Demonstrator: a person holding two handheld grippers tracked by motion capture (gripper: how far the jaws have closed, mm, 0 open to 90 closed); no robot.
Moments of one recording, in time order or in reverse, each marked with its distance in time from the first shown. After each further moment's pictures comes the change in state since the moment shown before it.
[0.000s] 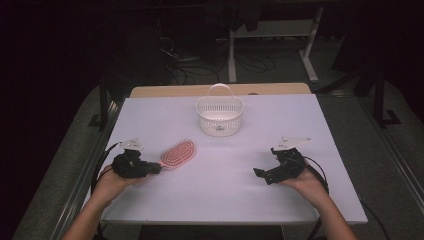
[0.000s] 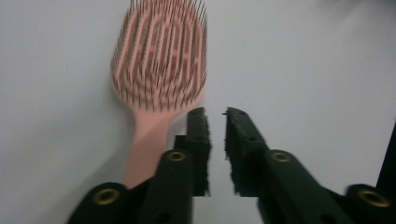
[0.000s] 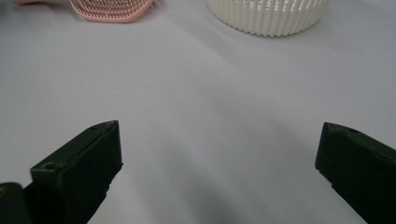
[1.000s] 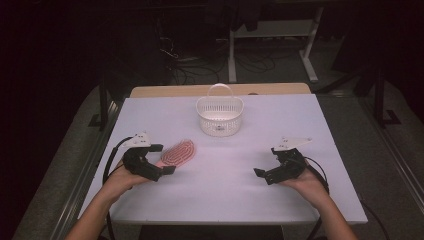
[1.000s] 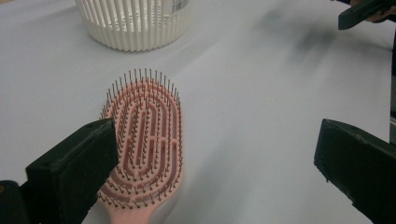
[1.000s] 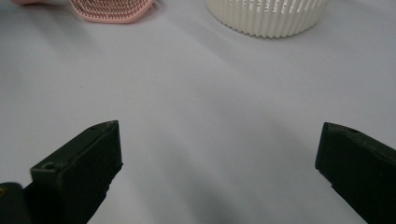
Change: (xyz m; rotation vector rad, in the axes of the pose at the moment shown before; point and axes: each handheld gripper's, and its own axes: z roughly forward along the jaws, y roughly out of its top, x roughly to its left) left arm -0.013 0.019 0.015 -0.183 -0.025 0.120; right arm 0.000 0.000 -0.001 -0.007 -0.001 -0.004
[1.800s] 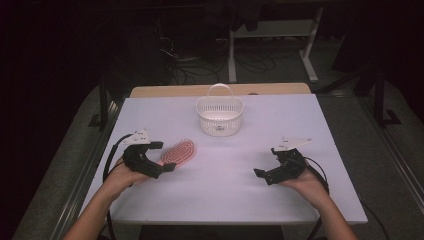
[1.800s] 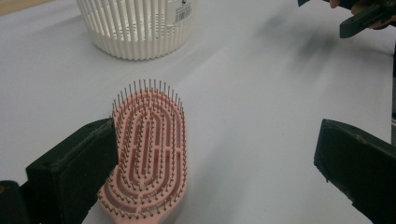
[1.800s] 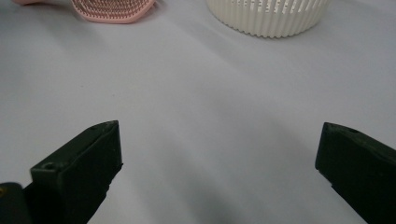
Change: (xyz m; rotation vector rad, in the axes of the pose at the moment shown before) left arm 0.002 0.009 -0.001 -0.004 0.004 0.003; right arm 0.001 0.000 0.000 0.000 0.000 -0.002
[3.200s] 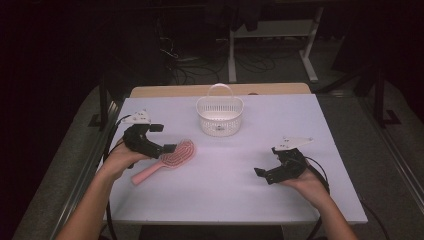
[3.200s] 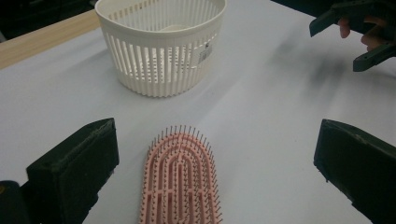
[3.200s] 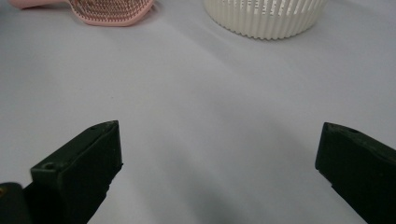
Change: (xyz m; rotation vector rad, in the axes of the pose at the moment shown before) left arm 0.027 0.041 -0.001 -0.022 0.007 0.016; right arm -0.001 0.000 -0.002 -0.006 -0.002 0.008
